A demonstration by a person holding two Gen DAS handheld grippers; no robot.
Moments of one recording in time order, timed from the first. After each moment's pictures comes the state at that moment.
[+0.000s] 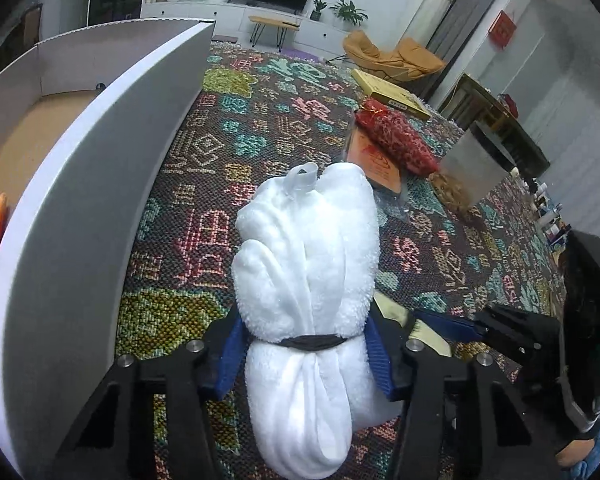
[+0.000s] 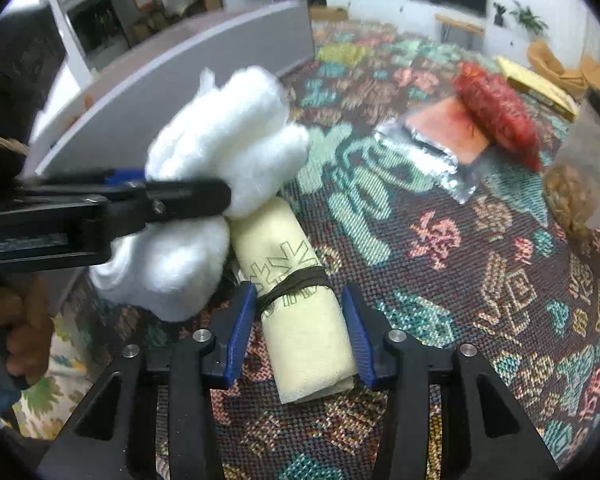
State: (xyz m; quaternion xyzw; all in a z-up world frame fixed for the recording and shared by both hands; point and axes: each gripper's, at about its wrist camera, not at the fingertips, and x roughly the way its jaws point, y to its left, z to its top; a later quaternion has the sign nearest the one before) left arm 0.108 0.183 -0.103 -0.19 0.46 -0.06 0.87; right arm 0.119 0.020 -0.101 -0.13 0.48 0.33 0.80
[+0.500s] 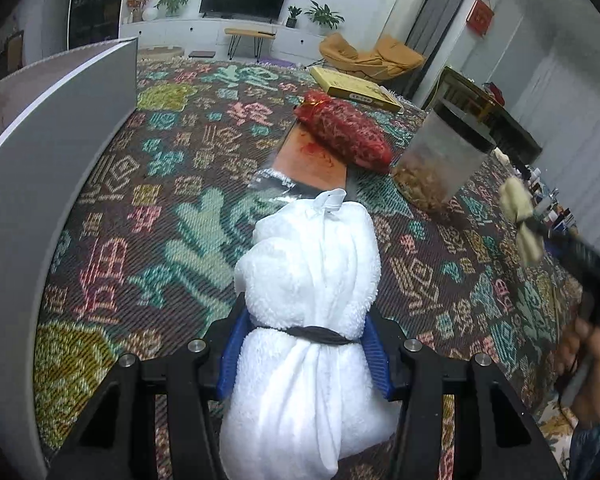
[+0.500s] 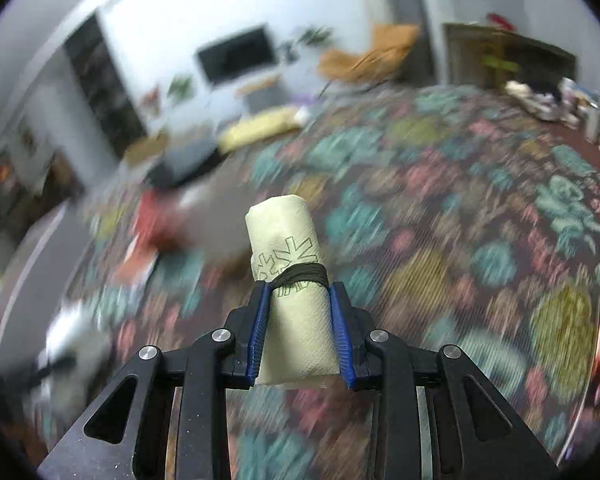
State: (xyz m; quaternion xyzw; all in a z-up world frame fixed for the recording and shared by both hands) left arm 0.145 0.106 -0.106 -0.15 0.44 -0.07 0.88; right arm 0.199 -0.246 -0.042 0.10 0.34 0.04 0.93
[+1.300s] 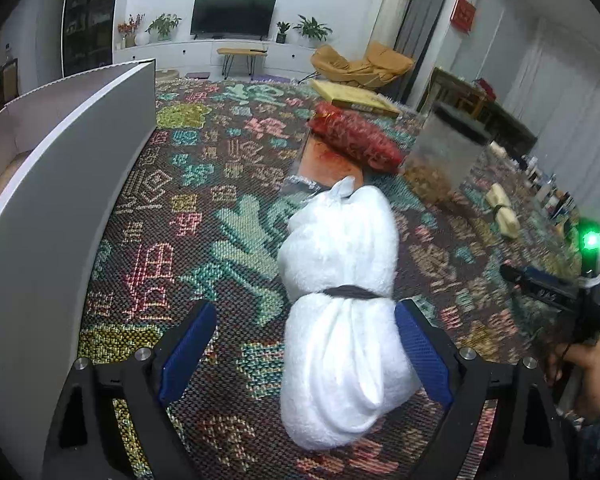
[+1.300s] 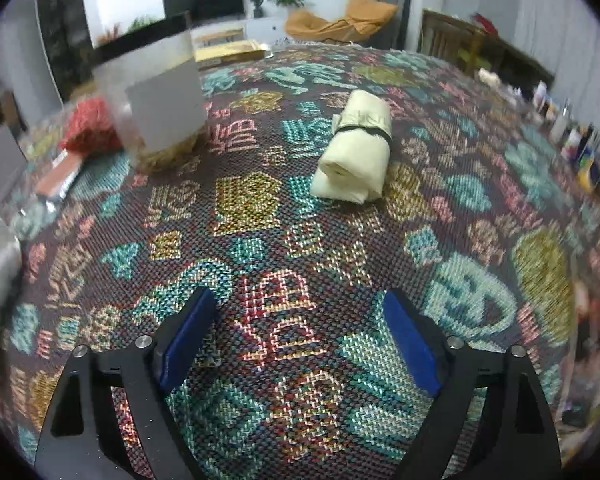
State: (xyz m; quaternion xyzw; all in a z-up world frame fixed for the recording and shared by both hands) left arm 0.112 0.136 -0.102 -0.12 0.41 -0.09 0.90; right arm 0.153 -0.213 -0.108 -0.02 0.44 -0.02 0.90
